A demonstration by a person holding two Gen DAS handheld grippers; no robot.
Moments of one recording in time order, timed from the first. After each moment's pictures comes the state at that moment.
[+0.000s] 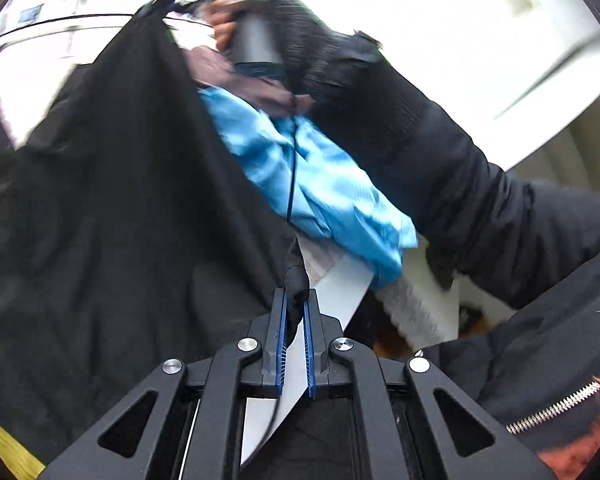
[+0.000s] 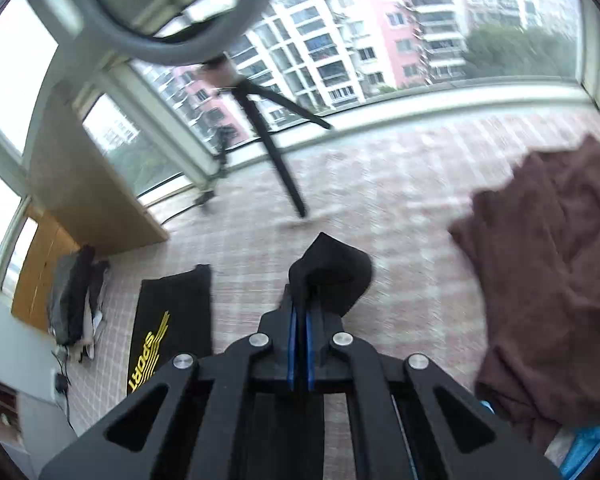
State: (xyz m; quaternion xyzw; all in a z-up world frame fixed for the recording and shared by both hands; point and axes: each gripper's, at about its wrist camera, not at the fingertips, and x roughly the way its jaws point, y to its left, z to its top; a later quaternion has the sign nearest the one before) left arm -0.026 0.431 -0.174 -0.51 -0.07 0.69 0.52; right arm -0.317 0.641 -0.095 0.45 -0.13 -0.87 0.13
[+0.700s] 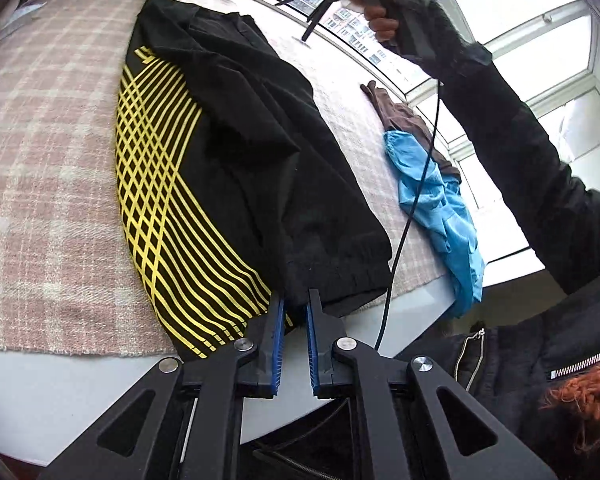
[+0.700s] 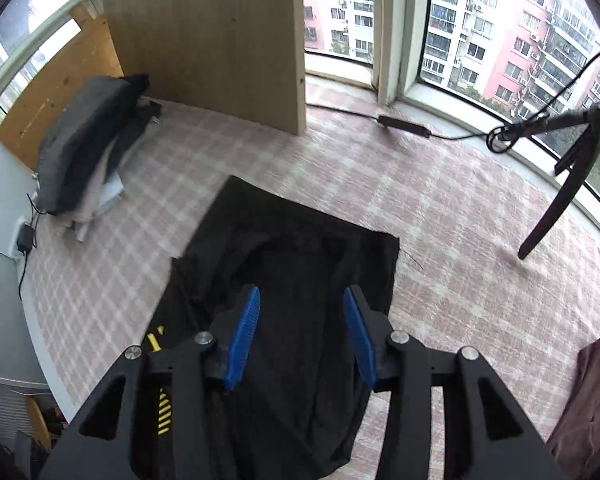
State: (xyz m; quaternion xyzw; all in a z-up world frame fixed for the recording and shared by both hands) left arm -0.029 0.233 -0.229 -0.56 -0.15 0.74 0.34; right arm -0.369 0.408 -0.152 0.55 0.09 -0.80 0.24
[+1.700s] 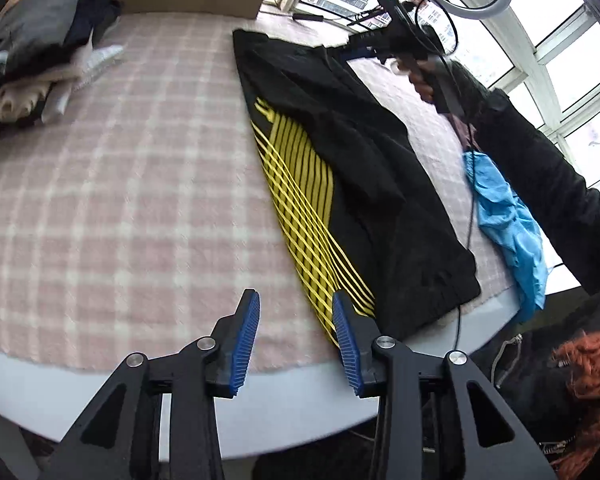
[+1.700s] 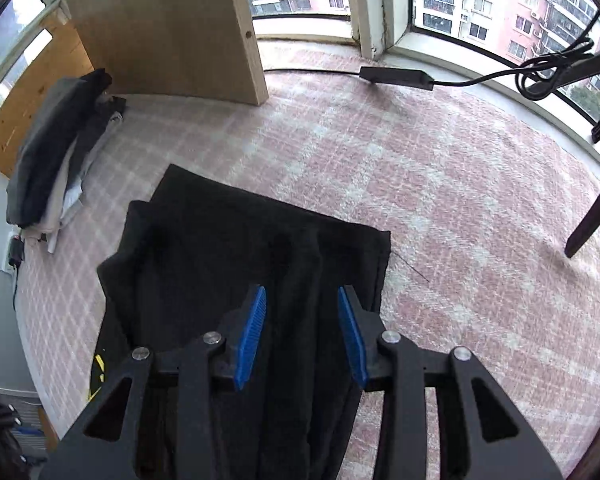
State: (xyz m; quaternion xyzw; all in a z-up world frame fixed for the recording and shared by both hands) left arm -0.105 0.142 -0.190 -0.56 -0.06 0.80 0.21; right arm -0.405 0.413 -0.209 0.56 0.07 -0.78 0.26
